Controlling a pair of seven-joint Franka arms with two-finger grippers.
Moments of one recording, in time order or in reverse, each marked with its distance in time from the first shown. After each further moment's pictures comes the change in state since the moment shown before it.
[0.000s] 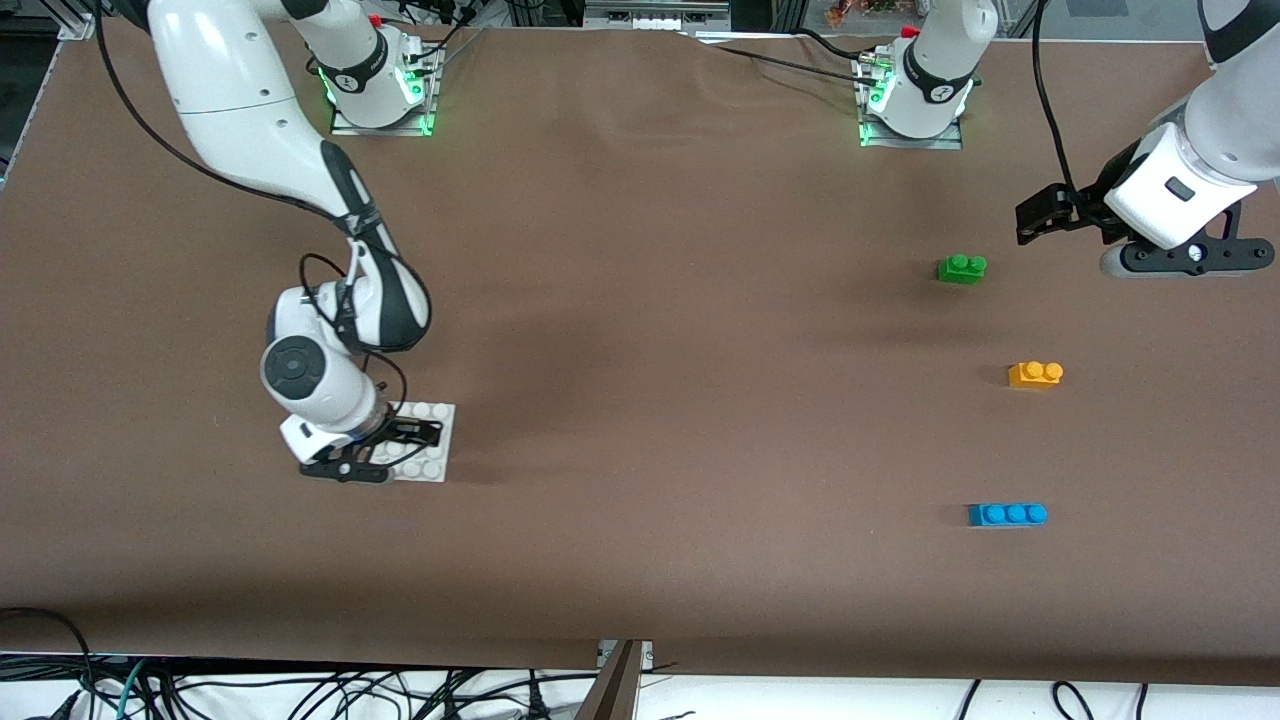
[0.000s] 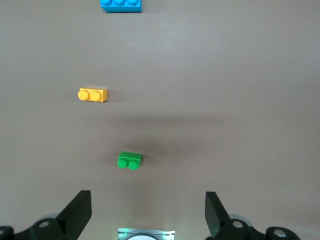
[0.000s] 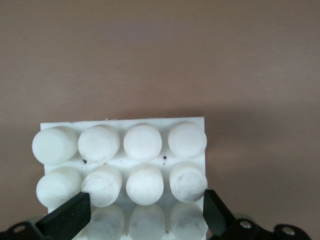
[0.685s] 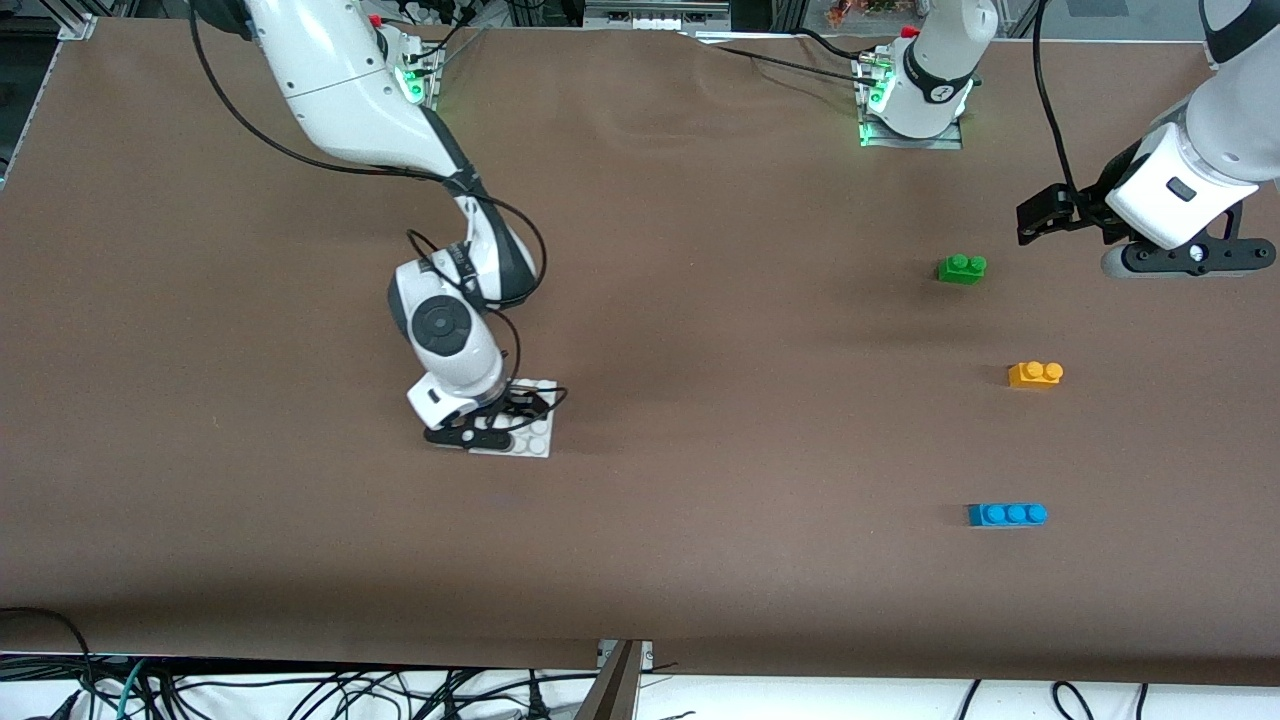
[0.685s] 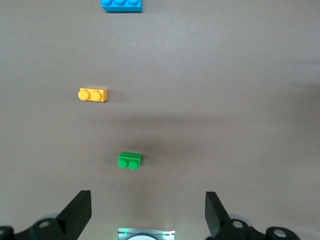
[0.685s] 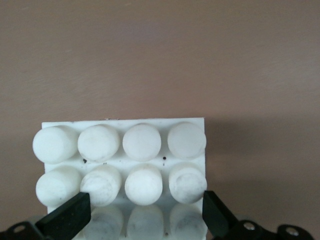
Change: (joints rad) left arm 0.000 0.000 0.001 0.000 0.000 0.000 0.000; right arm 0.241 0.033 0.002 0.048 0.000 0.009 0.244
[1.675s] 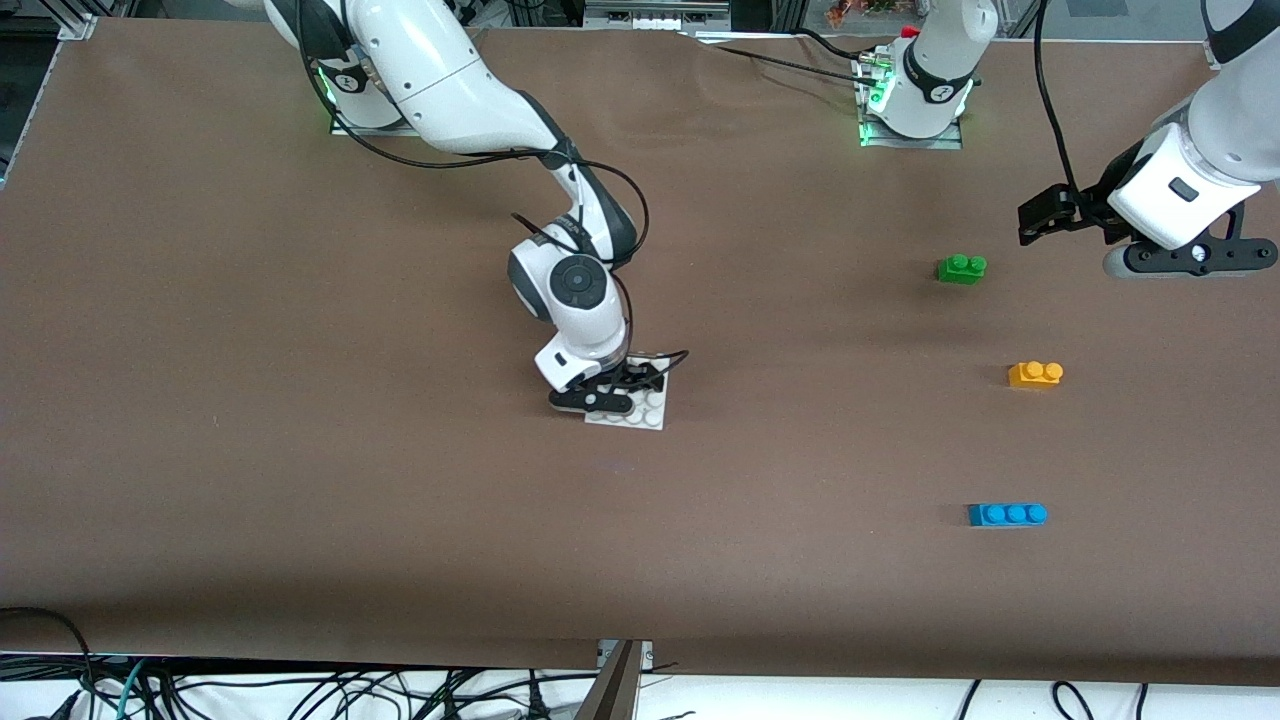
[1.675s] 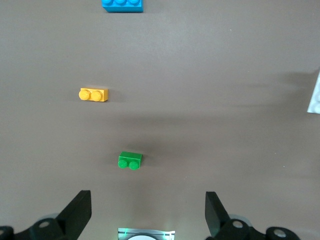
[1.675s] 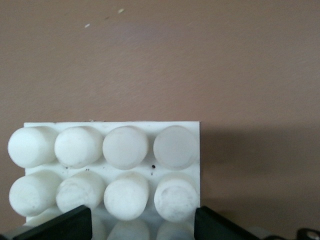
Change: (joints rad) left arm 0.000 0.000 0.002 0.000 0.000 0.000 0.000; right arm 0.189 0.149 0.032 0.201 0.016 0.026 0.245
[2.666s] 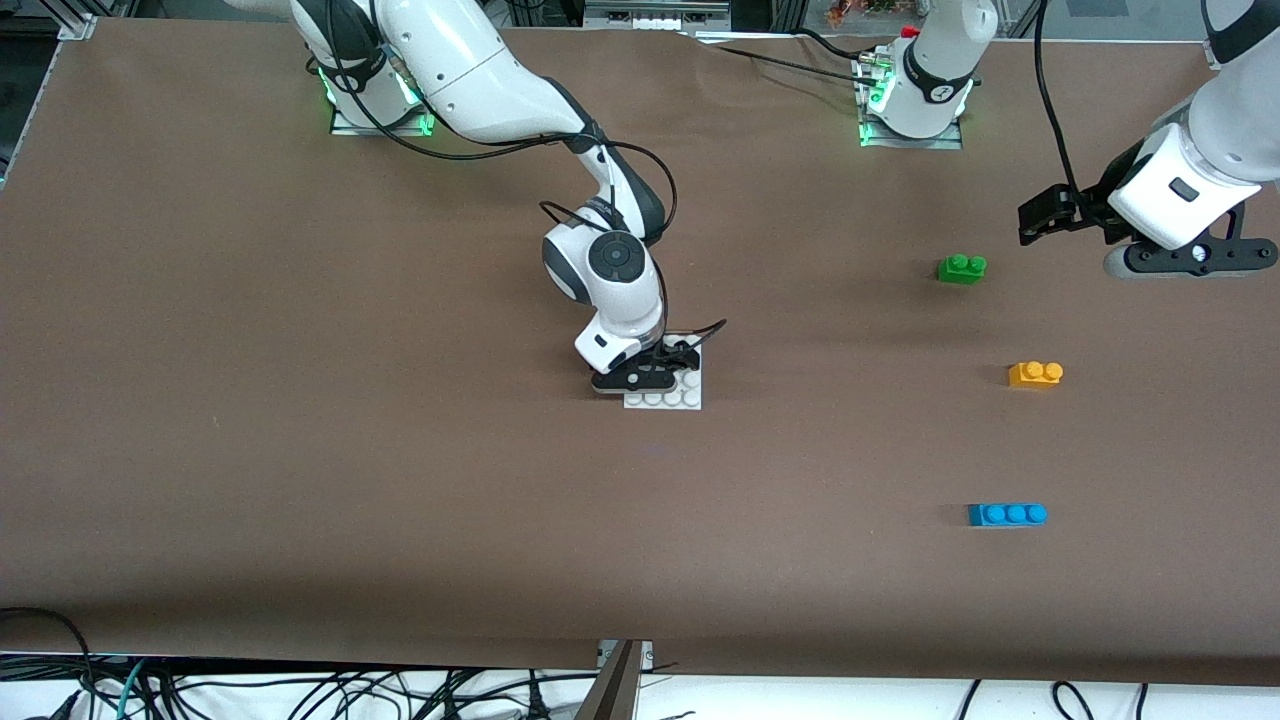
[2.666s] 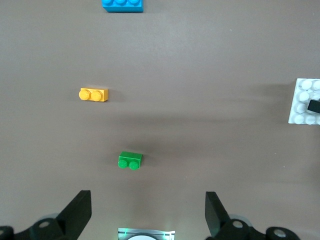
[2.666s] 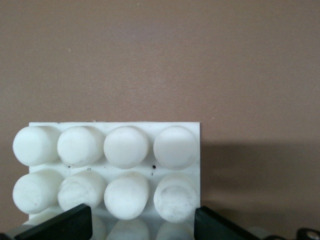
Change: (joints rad) left arm 0.000 0.000 0.000 0.000 0.000 0.000 0.000; right arm 0.058 0.026 0.006 0.039 0.000 0.021 -0.031
